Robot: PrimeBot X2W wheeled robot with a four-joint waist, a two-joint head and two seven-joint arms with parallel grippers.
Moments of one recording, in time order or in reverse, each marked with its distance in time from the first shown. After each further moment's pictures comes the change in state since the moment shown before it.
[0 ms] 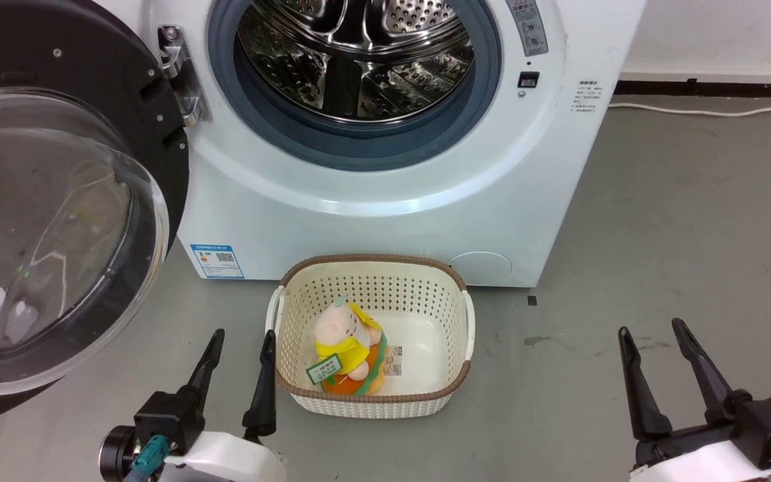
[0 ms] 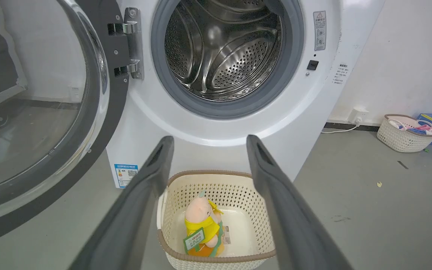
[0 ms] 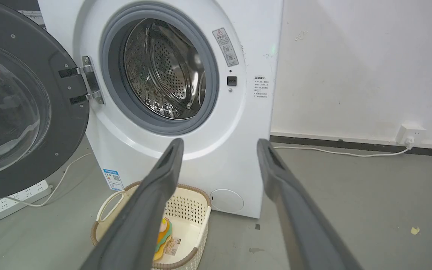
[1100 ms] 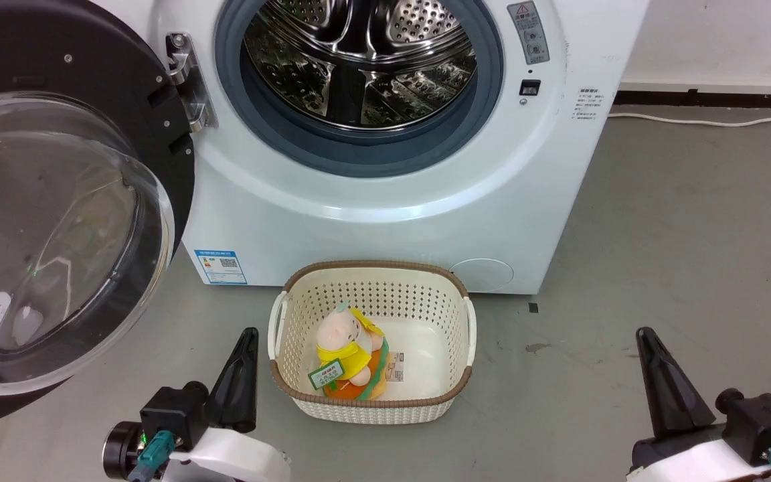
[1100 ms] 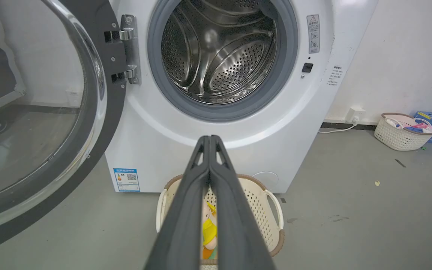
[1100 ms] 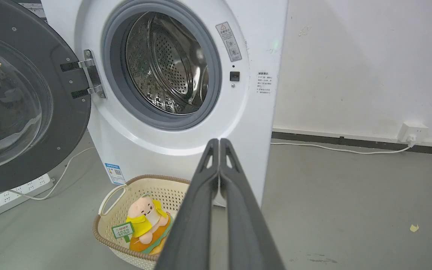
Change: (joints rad) left arm 0.002 -0.001 -0.010 -0.023 0.010 0.000 0.029; right arm 0.000 0.000 0.004 0.011 -0.003 0.000 0.028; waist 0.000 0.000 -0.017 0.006
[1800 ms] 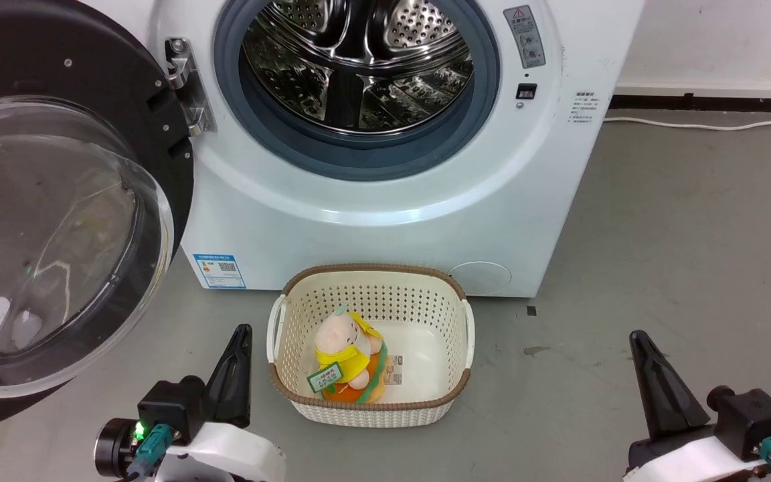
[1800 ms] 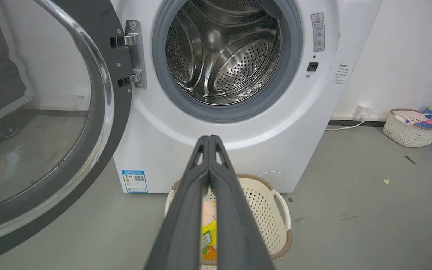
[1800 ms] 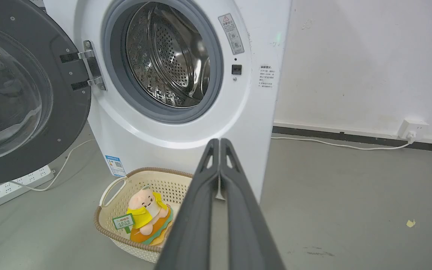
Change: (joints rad) left arm 0.001 0.000 0.015 -0.029 0.028 0.014 0.044; right arm -0.001 0.000 0.007 -0.003 -0.014 0.000 0.044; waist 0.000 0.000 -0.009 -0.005
